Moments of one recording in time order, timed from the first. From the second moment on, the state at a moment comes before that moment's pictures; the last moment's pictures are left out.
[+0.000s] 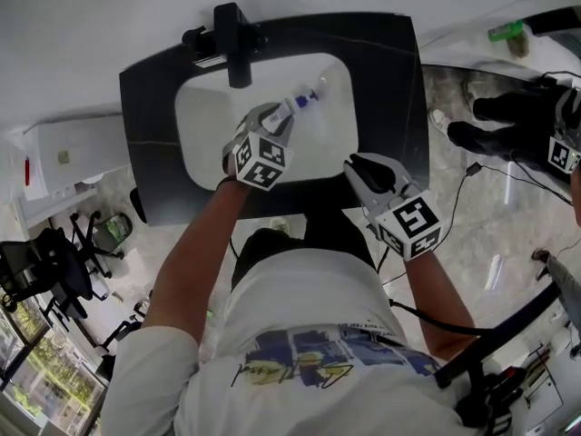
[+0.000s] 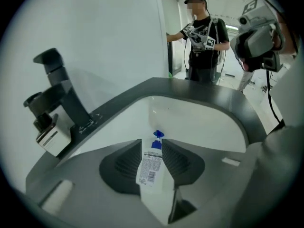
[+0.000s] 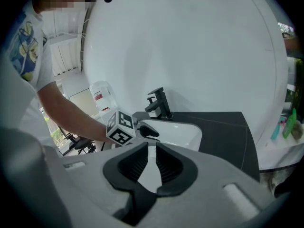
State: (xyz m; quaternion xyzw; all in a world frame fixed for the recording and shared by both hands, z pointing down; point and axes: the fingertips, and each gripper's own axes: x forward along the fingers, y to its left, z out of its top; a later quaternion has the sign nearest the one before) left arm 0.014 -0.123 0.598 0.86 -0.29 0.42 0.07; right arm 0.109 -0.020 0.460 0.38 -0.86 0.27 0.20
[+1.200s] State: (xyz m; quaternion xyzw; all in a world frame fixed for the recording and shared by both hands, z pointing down) left arm 0.075 -0.155 0.725 0.79 -0.14 0.59 0.05; right arm 0.139 -0.008 0.497 0.40 -0.83 0.33 0.21
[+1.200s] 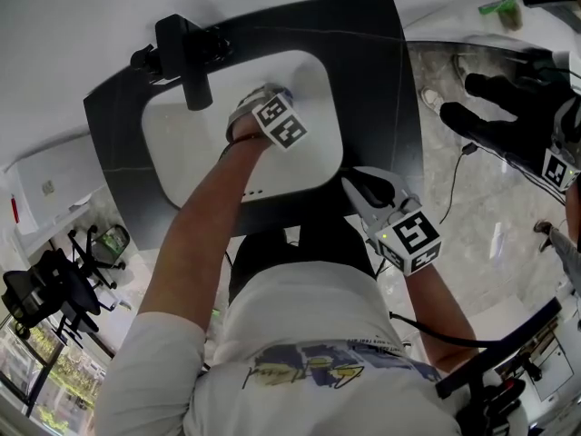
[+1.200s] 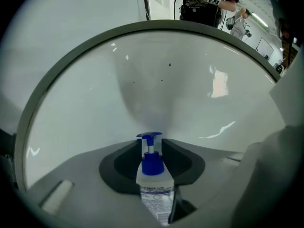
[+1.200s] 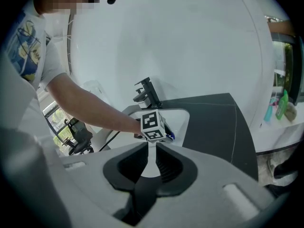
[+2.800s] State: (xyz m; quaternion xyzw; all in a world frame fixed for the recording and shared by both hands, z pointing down) left arm -0.003 -0.144 0.564 0.86 -0.39 0.30 0.13; right arm 0.072 -0.032 0.477 0.32 -0.88 0.28 0.22
